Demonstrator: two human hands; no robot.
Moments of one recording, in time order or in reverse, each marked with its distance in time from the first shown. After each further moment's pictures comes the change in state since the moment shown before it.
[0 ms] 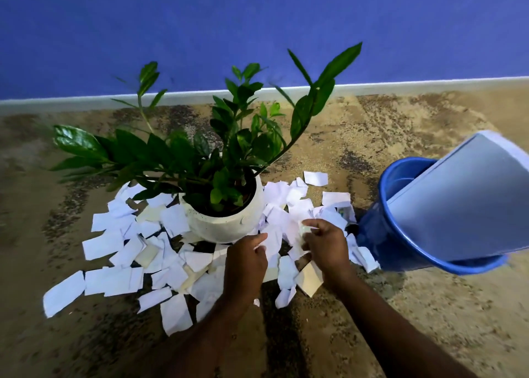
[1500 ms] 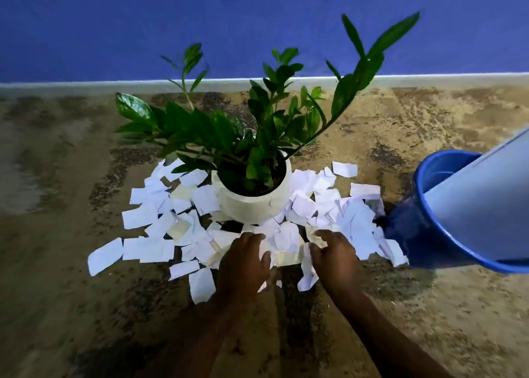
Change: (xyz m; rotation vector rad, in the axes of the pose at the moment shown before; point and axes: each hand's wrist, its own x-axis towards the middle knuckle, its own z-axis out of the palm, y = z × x) left_hand -0.030 -0.061 -0.025 0.436 -0.045 0.106; right_hand -0.038 0.044 0.023 -0.585 0.065 -0.508
